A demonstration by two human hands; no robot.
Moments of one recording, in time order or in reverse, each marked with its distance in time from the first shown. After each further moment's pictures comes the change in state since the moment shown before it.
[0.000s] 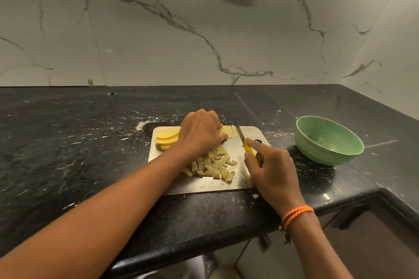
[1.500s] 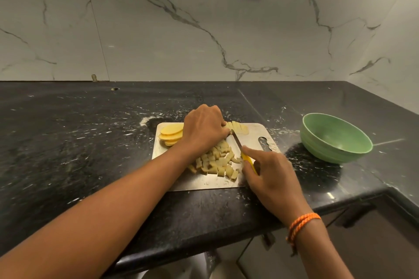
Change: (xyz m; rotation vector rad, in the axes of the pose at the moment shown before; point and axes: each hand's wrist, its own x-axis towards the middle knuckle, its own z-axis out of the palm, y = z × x) left_hand -0.002 0.002 -0.002 -0.057 0.000 -0.074; right_hand -0.011 -0.004 0.003 -0.053 -0.163 -0.056
